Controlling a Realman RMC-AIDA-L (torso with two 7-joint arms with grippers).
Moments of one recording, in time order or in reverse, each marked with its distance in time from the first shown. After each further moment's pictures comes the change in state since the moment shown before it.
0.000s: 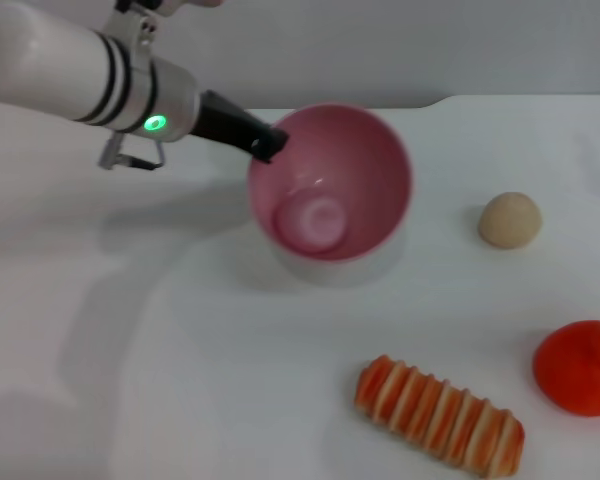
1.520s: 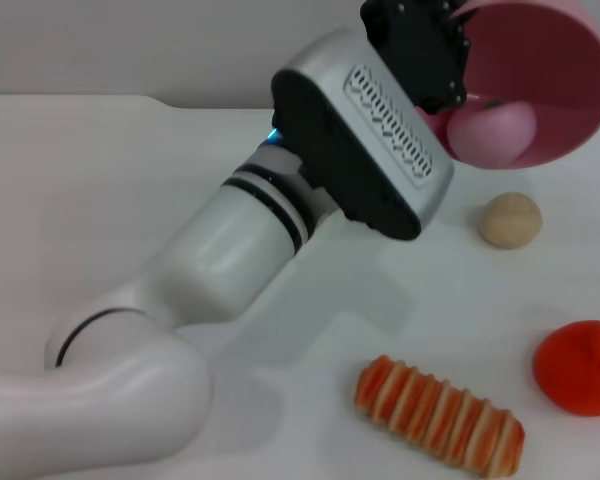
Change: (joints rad) left arm 0.213 -0.012 1.066 0.131 -0.303 -1.558 0.505; right arm -0.056 -0.005 0.133 0.152 0.246 -0.100 -0.137
